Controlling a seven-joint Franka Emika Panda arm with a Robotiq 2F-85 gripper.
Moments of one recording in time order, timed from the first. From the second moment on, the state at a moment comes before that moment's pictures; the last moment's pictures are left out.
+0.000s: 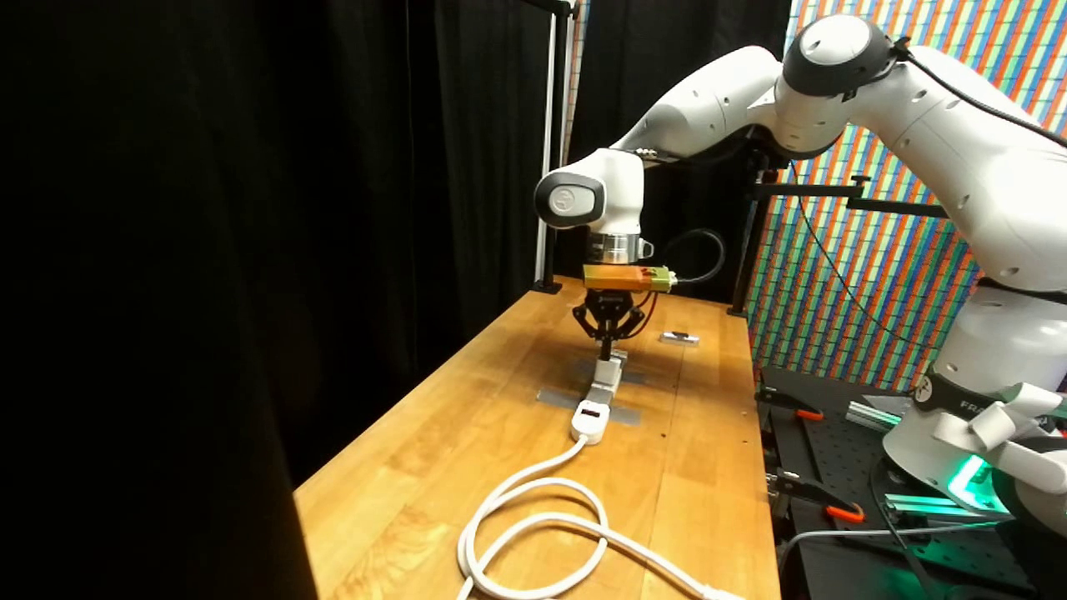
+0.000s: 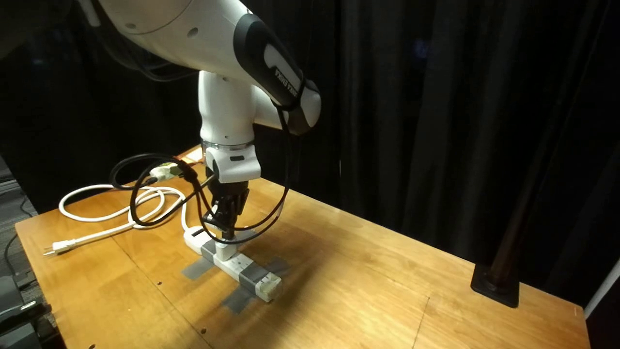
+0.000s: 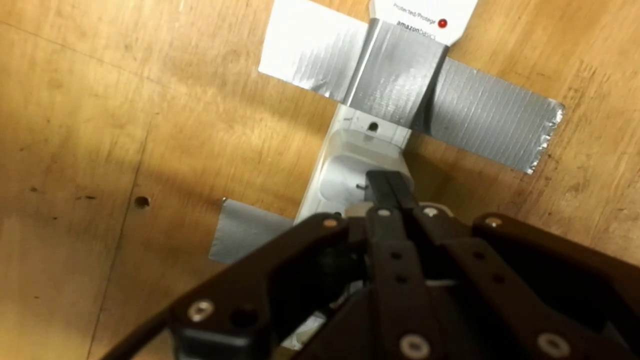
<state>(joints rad) -0.65 0.93 0.83 -1.60 2.51 4.13 -1.61</state>
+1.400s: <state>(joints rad) -0.63 0.87 0.82 -1.71 2.51 4.09 -1.61</state>
